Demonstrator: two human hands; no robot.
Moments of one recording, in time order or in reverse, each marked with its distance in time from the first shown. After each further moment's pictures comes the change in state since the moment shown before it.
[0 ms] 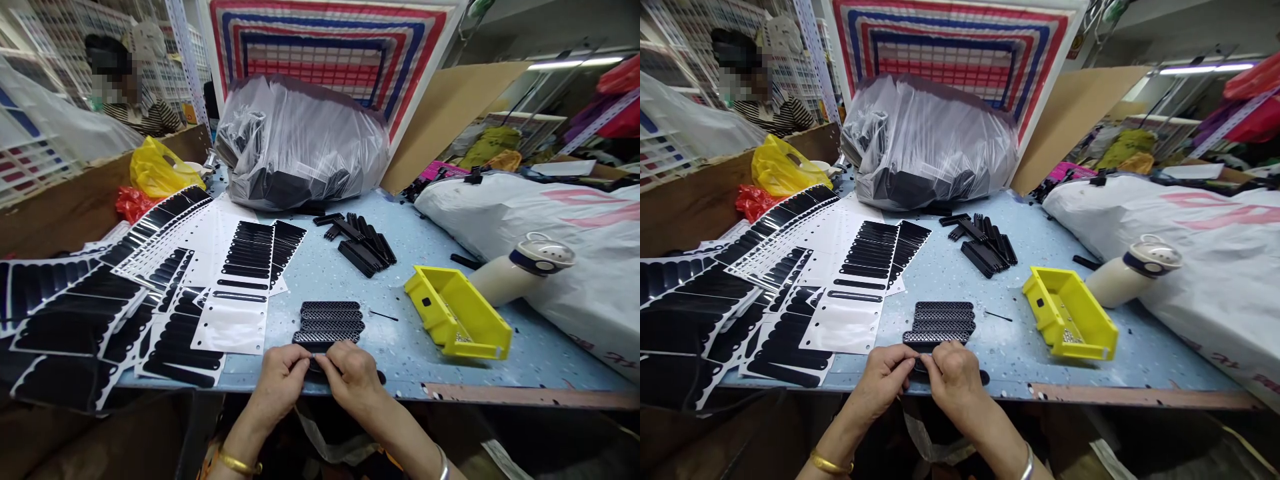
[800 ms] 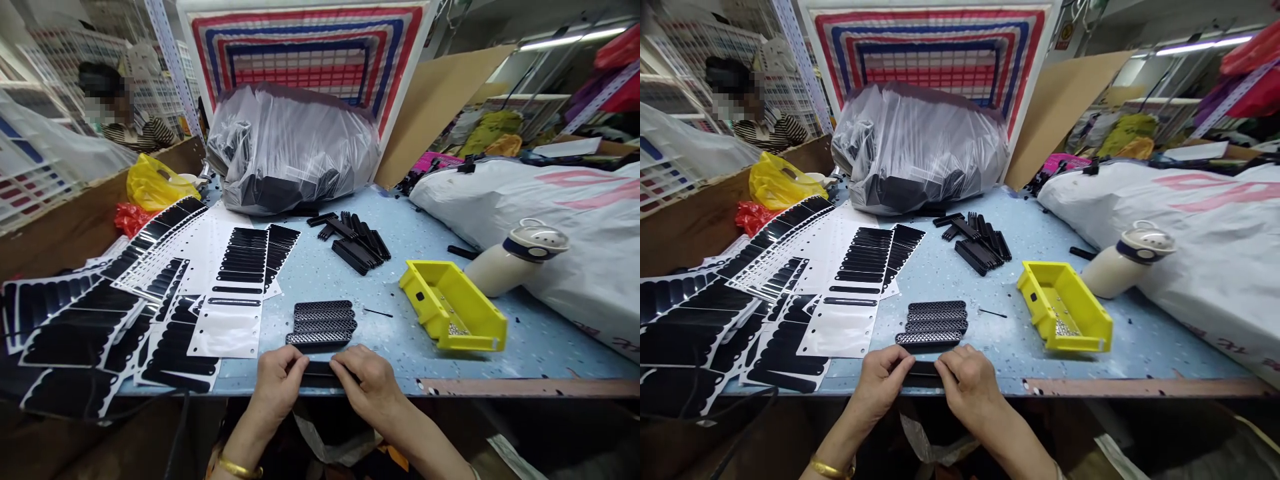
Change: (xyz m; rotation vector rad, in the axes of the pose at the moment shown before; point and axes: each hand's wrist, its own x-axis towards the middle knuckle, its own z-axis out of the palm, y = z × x) left_hand 0.001 0.002 0.011 0.190 0.141 0.056; right_hand -0.018 0.015 -0.023 0.153 -0.002 0.048
